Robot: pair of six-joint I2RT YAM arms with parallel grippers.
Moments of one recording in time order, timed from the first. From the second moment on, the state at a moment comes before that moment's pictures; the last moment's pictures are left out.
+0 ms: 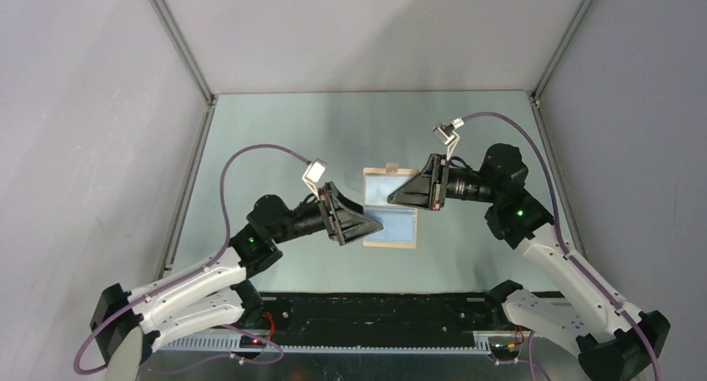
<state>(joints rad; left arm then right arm) -0.86 0.84 0.54 0.45 0.42 -0.93 0.54 0.93 0.91 -0.01 -0.89 0.84</state>
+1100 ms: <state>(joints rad) -0.95 0.79 0.49 0.44 0.33 -0.64 0.60 0.92 0.91 -0.03 -0.90 1.04</state>
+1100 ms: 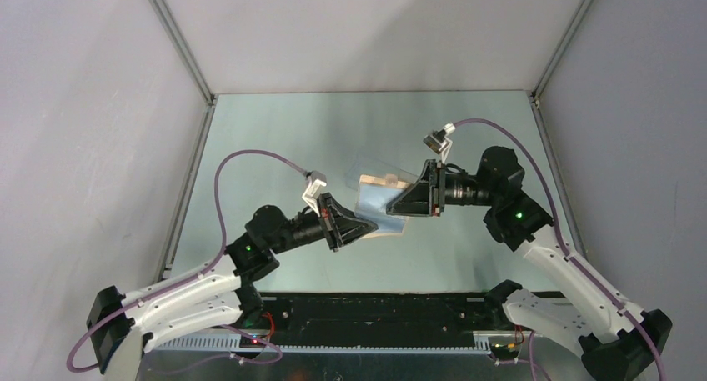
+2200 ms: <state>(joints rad) -0.84 0.84 0.51 0.26 0.33 -1.15 0.54 0.93 1.01 -0.66 -0.67 0.50</state>
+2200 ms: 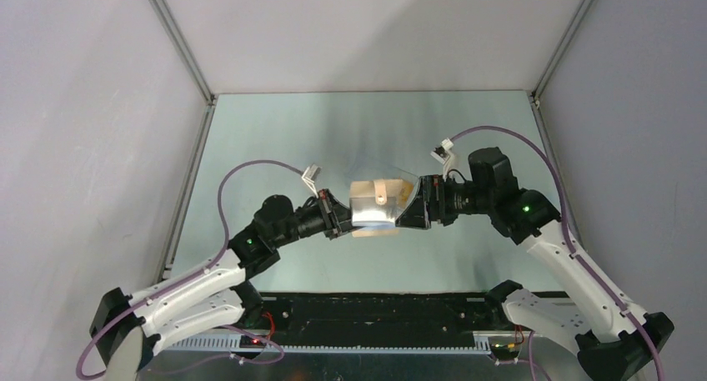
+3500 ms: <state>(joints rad) -0.71 0.98 0.43 0.21 0.52 -1.55 1.04 1.22 1.11 -0.69 0.18 0.30</state>
